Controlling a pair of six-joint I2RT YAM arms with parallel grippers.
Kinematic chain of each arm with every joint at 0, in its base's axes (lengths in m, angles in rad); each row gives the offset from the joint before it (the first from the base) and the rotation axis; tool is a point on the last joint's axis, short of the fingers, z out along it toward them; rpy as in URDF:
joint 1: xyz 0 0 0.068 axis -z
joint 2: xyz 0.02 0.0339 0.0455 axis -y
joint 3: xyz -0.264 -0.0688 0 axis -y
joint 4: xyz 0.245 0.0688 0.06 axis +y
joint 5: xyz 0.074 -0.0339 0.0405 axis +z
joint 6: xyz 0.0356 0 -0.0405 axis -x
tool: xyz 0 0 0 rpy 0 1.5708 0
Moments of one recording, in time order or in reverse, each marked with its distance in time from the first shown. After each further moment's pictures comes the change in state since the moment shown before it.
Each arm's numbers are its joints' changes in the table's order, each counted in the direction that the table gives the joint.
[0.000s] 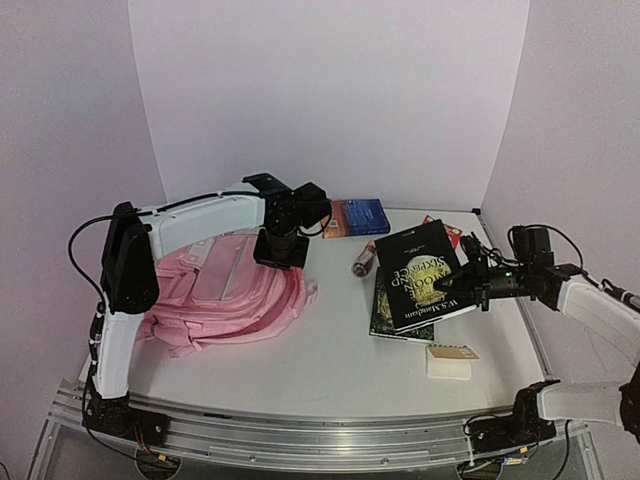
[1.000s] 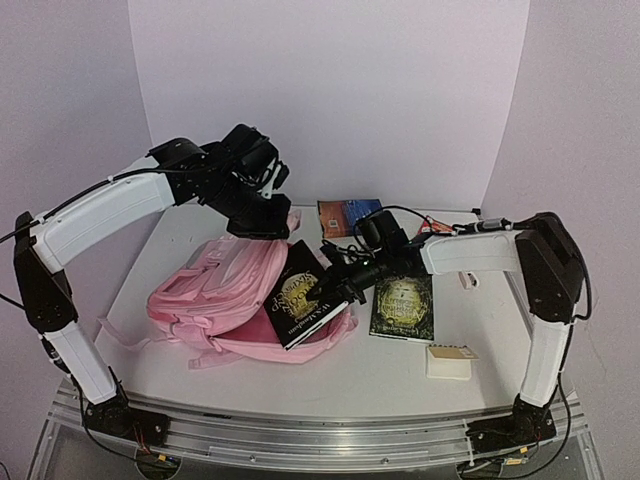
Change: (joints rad) left arm 0.001 0.464 -0.222 -0.198 -0.319 -0.132; right arm -0.579 -0.850 0.627 -0.172 -0.196 -0.167
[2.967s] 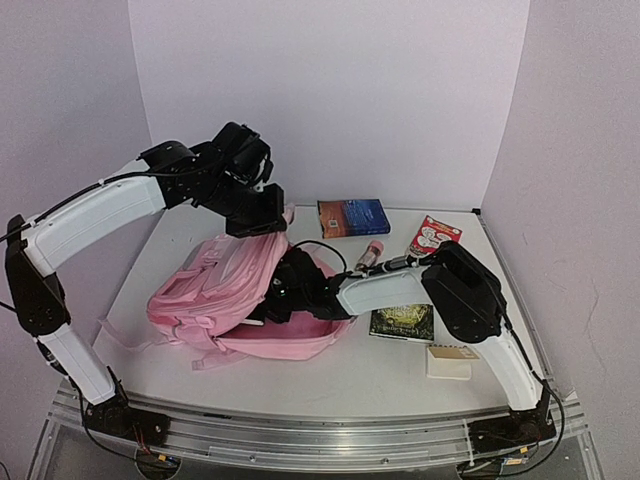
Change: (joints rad) left arm -0.007 0.044 -0.054 -0.083 0.026 0.228; right arm -0.293 -0.479 0.391 -0.347 -0.697 -0.342
